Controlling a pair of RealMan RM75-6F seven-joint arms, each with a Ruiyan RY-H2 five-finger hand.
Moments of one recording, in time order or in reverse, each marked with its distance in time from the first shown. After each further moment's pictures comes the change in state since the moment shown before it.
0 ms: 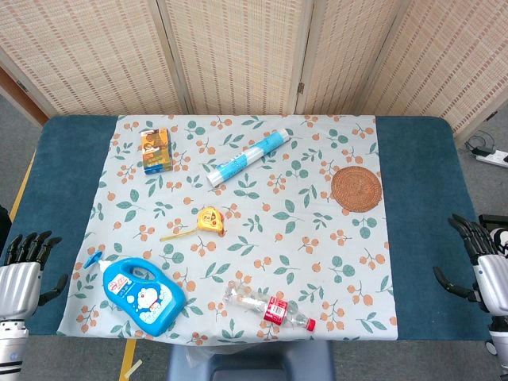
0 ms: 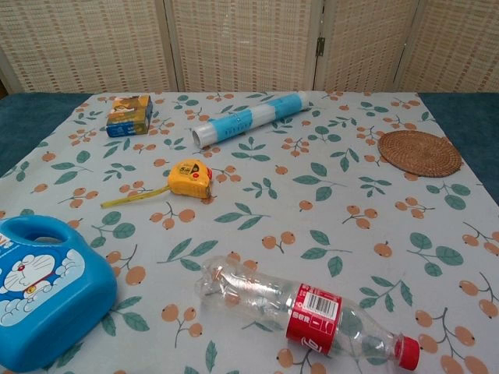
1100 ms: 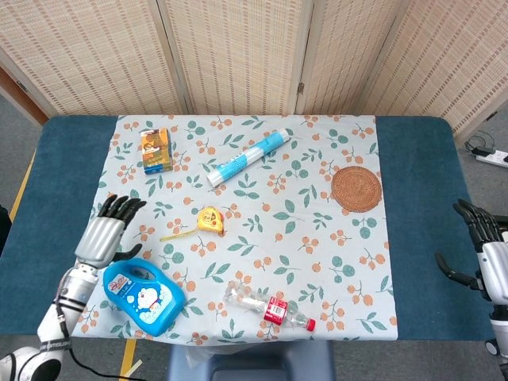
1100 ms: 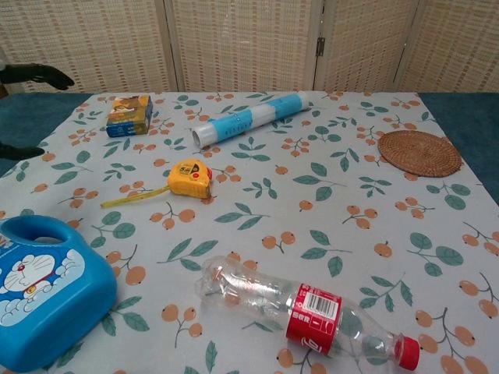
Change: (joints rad) left arm -0.312 -0.118 -0.198 0.049 -0.047 -0.455 0.021; right arm 0.019 0.057 0.057 -0.101 0.034 -0.019 -0.061
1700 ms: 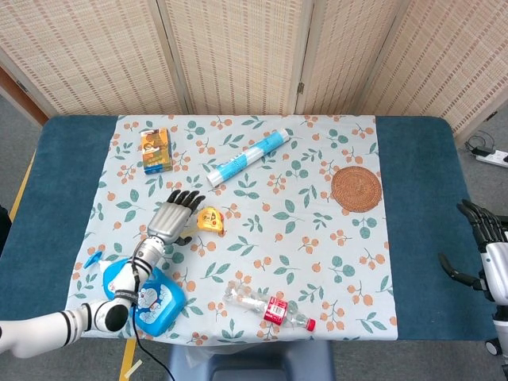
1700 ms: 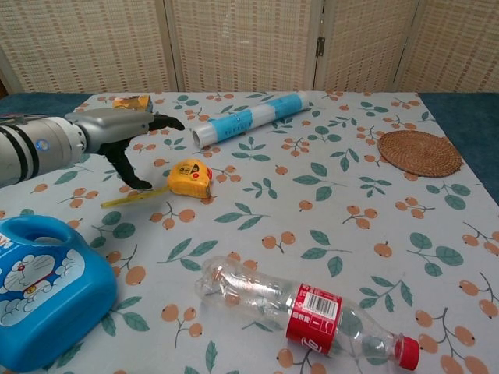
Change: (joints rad) left arm -0.330 -0.312 -0.059 0.307 -0.355 -0.303 0.260; right arm -0.007 0.003 0.005 0.000 0.008 -0.004 0.005
